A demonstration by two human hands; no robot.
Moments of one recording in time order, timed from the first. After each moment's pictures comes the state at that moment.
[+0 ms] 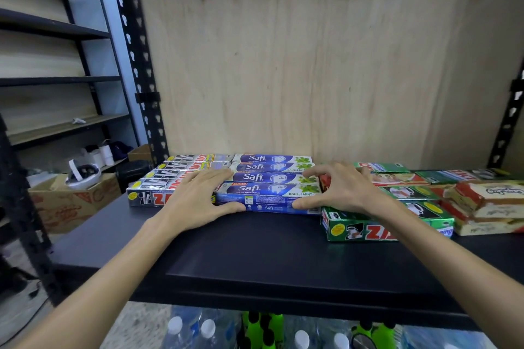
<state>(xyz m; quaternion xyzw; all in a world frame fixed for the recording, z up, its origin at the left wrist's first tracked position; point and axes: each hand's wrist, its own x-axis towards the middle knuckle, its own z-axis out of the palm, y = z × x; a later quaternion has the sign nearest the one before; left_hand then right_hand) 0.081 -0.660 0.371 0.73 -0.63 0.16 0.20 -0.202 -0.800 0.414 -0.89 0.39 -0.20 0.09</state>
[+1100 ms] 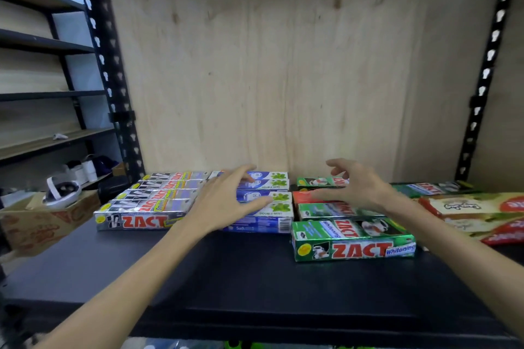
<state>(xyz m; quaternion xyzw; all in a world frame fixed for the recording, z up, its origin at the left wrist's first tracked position) 0.003 -0.725 0.399 0.68 -0.65 0.10 0.33 -0.269 -0.853 0.431 -0.86 0.39 -0.27 0.20</state>
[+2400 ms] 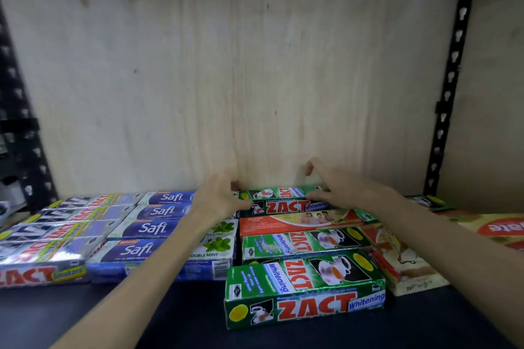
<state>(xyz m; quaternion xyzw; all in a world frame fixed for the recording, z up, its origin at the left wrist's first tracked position) -0.035 -0.878 0.402 0.76 -0.58 0.01 0.30 -0.287 -0.980 0.428 -0.90 0.40 -0.13 0.08</state>
